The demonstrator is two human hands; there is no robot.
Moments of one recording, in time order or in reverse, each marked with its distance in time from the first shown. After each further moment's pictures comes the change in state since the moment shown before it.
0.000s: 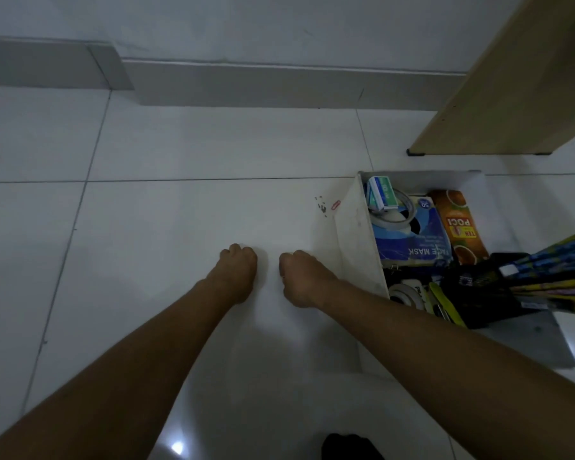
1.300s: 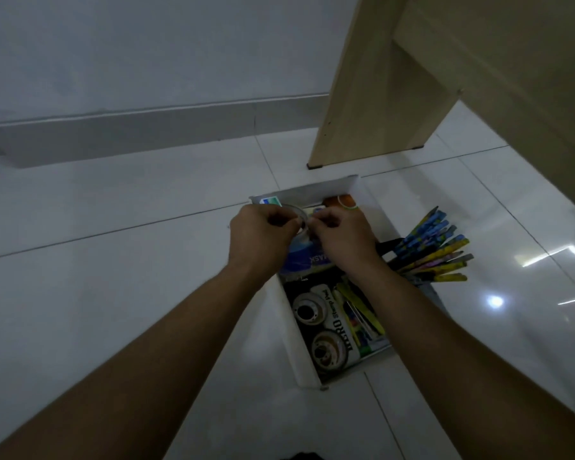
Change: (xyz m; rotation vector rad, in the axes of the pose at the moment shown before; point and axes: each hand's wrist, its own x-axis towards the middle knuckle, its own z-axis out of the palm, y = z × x) left_hand -0.021 0.186 -0.087 -0.957 0.336 0.259; right_hand -0.089 0.127 -0.106 0.782 0.798 0.292
